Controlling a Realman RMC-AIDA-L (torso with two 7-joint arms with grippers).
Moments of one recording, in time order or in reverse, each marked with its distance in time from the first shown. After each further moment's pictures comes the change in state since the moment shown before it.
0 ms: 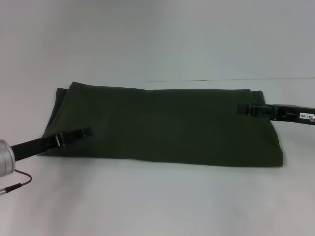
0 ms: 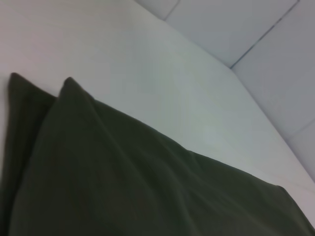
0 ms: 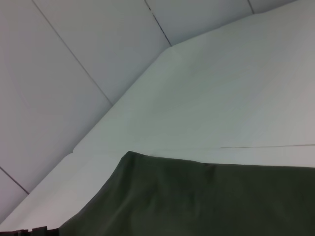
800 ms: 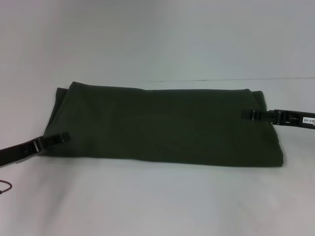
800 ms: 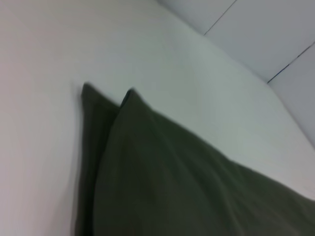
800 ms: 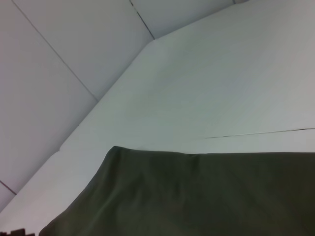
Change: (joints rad) left arm 0.034 0.012 -0.063 0.044 0.067 0.009 -0.067; right arm -0.018 -0.004 -0.021 0.001 -0.004 0.027 0.041
